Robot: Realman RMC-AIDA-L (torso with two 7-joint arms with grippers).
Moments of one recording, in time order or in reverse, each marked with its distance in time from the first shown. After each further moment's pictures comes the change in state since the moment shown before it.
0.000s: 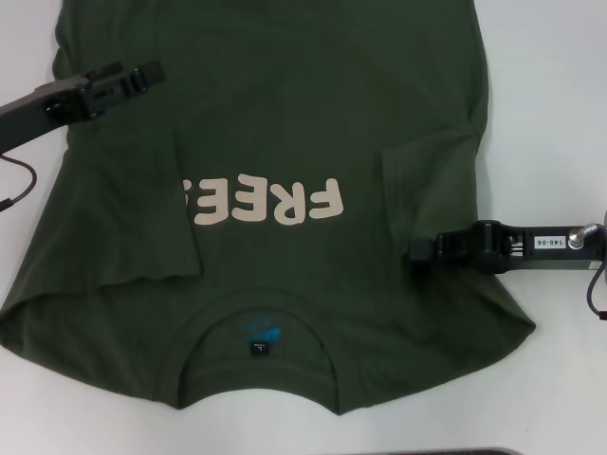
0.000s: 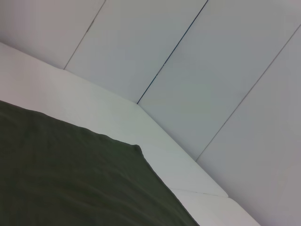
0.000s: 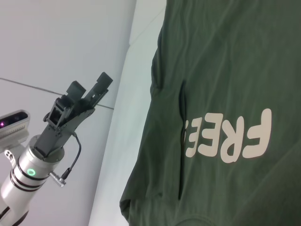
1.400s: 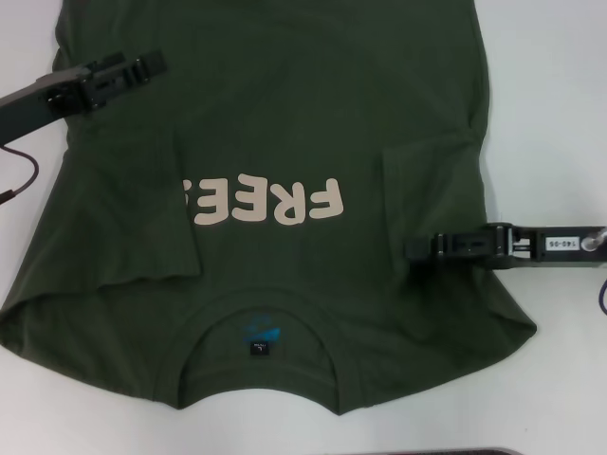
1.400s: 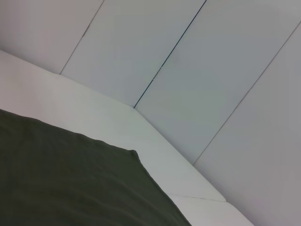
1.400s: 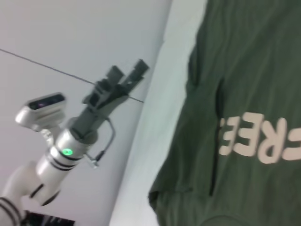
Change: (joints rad) left arm -0.012 0.000 -0.001 0.000 -0.009 0.000 0.002; right arm -0.005 -0.017 -0.007 0.009 0.041 -0.085 -0.084
